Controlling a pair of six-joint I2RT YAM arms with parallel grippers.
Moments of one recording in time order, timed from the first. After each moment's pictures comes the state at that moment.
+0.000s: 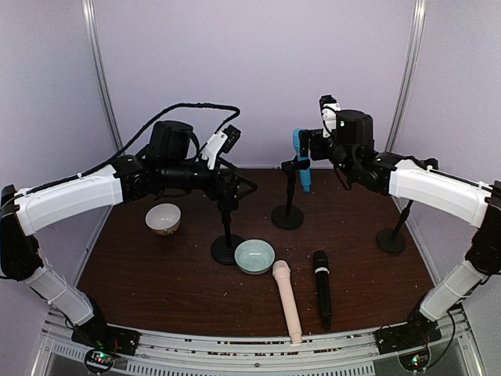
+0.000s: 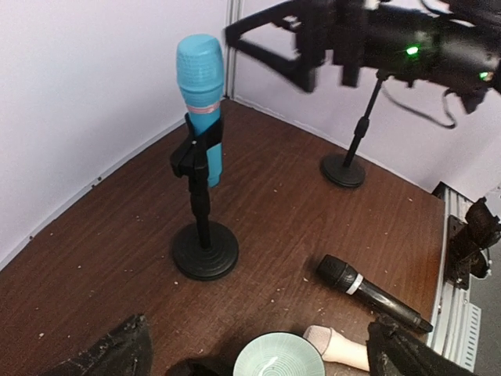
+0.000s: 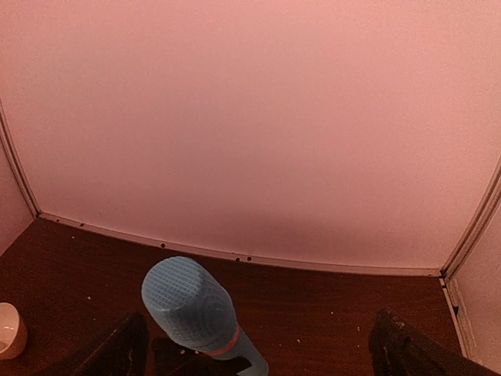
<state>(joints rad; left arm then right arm) -0.81 1.50 1.32 -0.20 0.27 -0.01 0.67 1.54 1.32 0.07 0.50 0.05</state>
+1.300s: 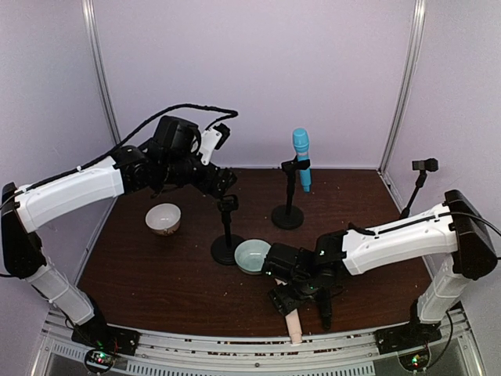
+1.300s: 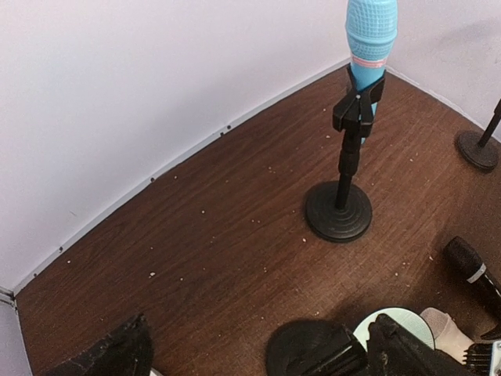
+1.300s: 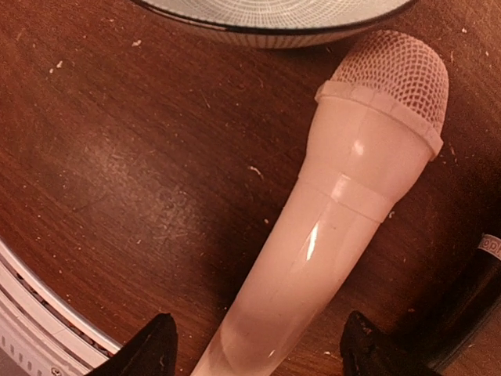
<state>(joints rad) -0.81 1.53 1.41 -0.41 -0.18 0.04 1.25 1.69 1.09 -0.69 0.16 0.65</state>
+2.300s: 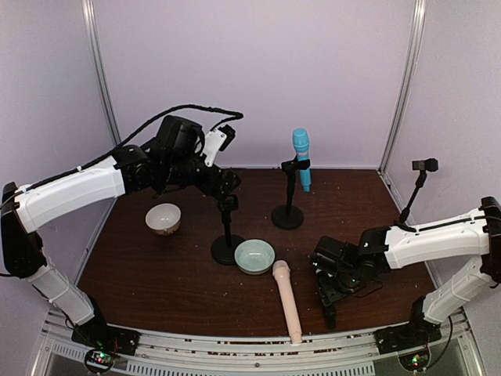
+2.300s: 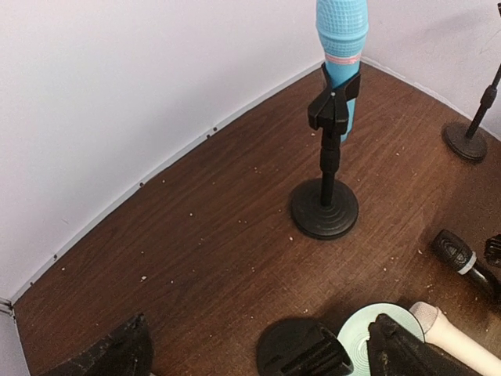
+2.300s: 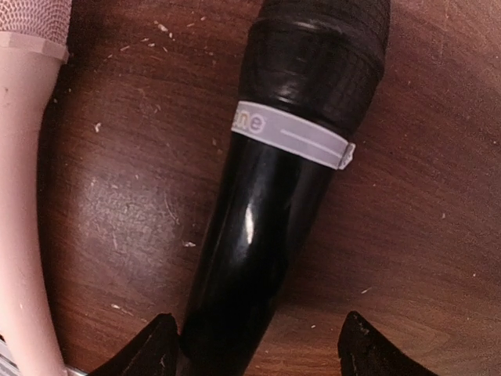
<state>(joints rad) -0.84 1.54 1.43 -0.43 -0.18 0.06 1.07 1.42 0.79 -0.77 0.22 0.71</state>
